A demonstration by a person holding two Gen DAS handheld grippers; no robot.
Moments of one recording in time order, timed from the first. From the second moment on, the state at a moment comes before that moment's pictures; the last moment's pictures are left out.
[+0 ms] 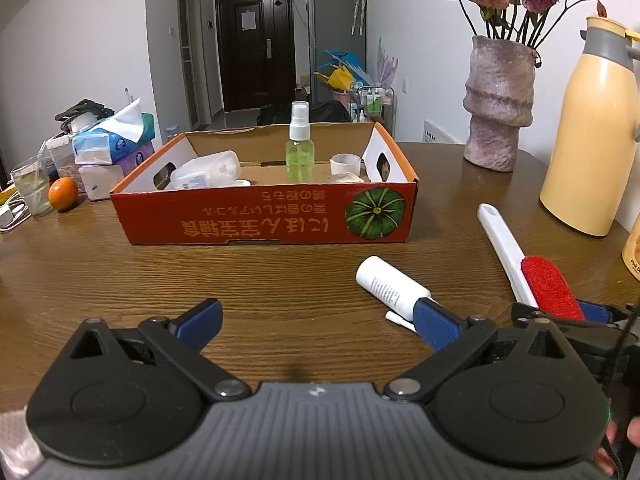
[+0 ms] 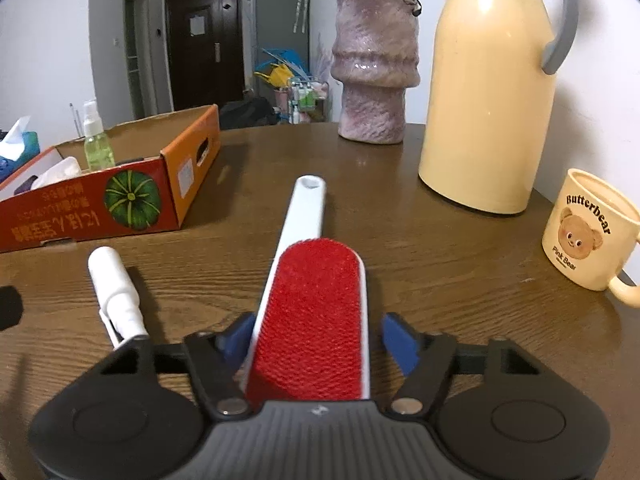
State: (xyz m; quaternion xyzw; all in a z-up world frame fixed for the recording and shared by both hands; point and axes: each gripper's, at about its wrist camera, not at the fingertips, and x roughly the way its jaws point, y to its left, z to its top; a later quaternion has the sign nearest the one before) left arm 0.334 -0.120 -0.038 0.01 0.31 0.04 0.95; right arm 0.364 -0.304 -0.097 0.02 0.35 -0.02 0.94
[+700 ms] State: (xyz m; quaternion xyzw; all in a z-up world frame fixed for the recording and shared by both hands) left arm 0.365 -0.131 -0.058 0.03 0.32 -0.02 0.95; right arm 0.343 -0.327 -0.086 0.06 0.29 0.00 0.96
